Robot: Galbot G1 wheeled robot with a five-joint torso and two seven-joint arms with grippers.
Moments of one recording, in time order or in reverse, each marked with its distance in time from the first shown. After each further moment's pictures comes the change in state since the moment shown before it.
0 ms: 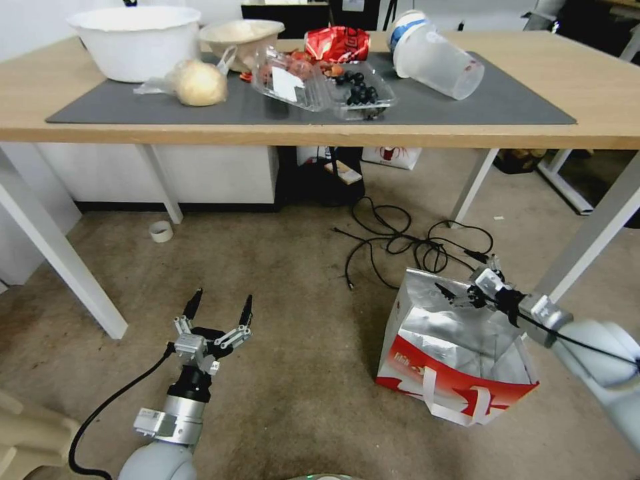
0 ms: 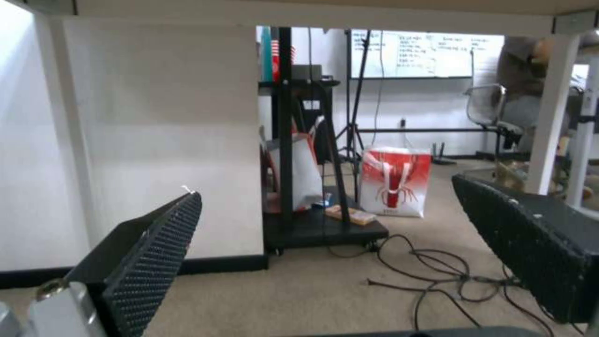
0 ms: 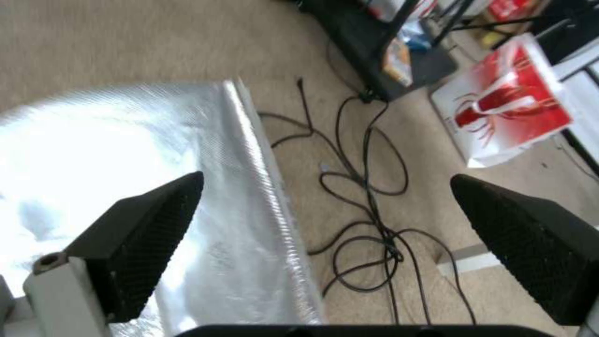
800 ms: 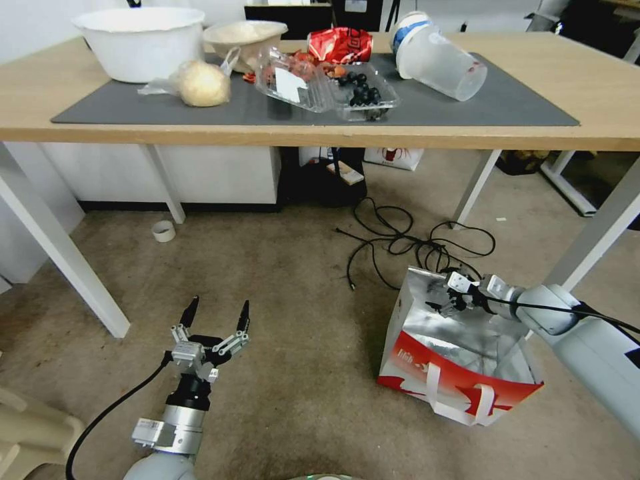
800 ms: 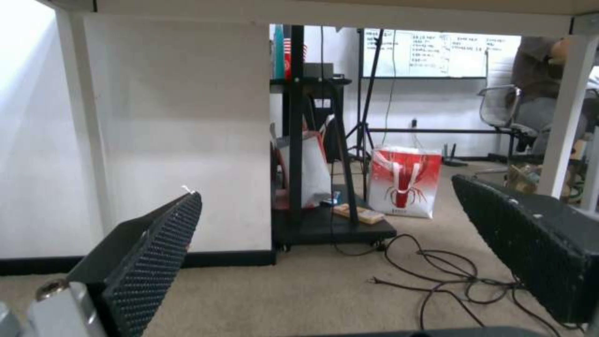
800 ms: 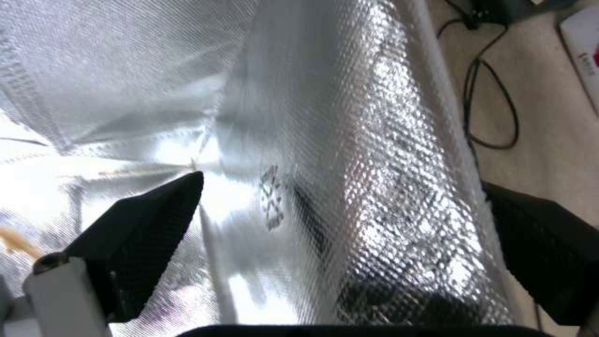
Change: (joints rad) left arm 0.032 -0.045 -0.017 -0.010 0.018 -0.001 -0.003; right arm 0.312 0.050 -0.352 -0.316 -0.006 -0.017 -0.119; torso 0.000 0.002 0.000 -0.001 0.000
